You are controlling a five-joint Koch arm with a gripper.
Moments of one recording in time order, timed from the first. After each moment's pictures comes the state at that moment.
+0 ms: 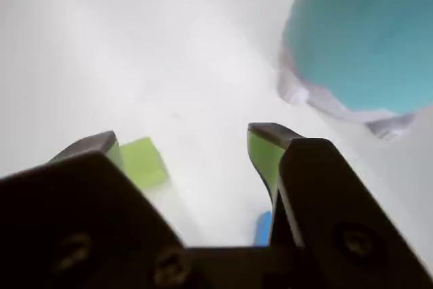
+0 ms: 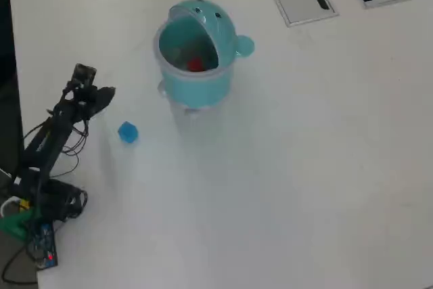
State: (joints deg) arm -54.1 110.0 113.4 33.8 -92.0
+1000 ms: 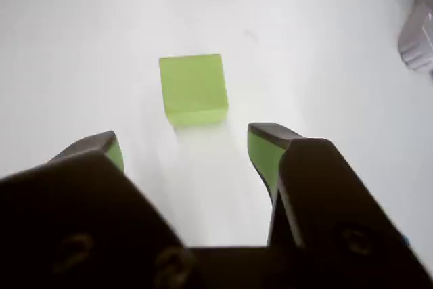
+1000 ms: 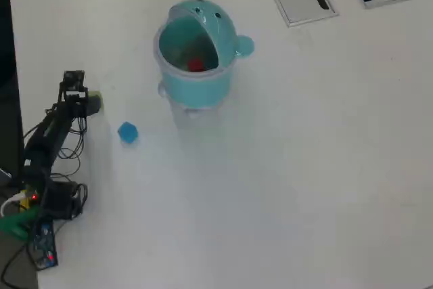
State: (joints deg) arm -66.0 96.5 117.4 31.8 -98.2
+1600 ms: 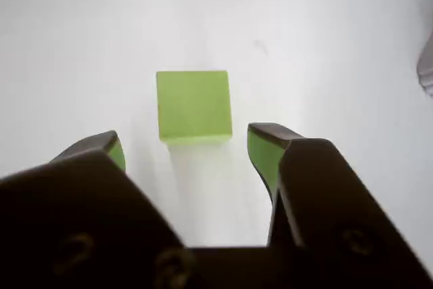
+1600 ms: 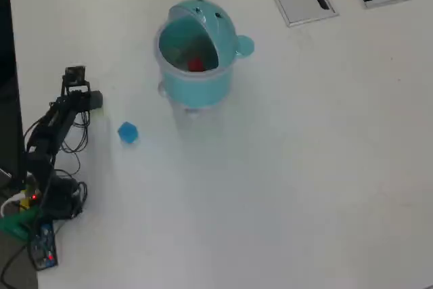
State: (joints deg) arm -66.3 87.5 110.5 31.8 -101.5
